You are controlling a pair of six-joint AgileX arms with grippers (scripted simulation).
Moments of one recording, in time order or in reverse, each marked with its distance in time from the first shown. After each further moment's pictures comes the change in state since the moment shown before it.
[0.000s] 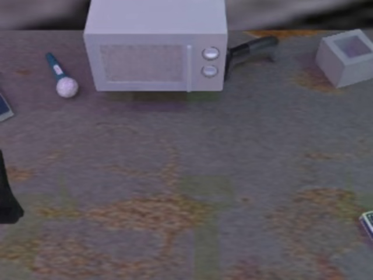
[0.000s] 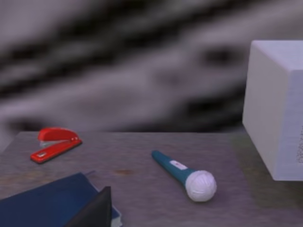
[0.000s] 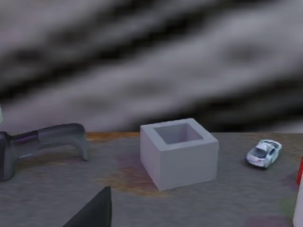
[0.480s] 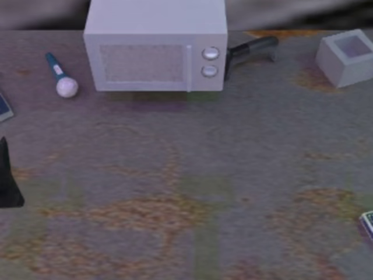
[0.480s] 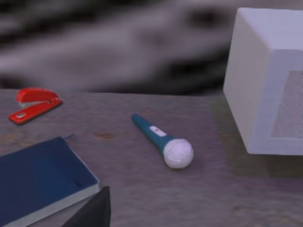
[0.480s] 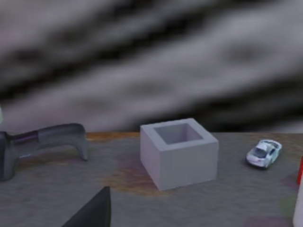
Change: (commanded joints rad) left arm -0.072 0.215 0.205 -0.146 -0.036 -0.053; right arm 0.000 0.000 0.000 0.000 0.000 0.000
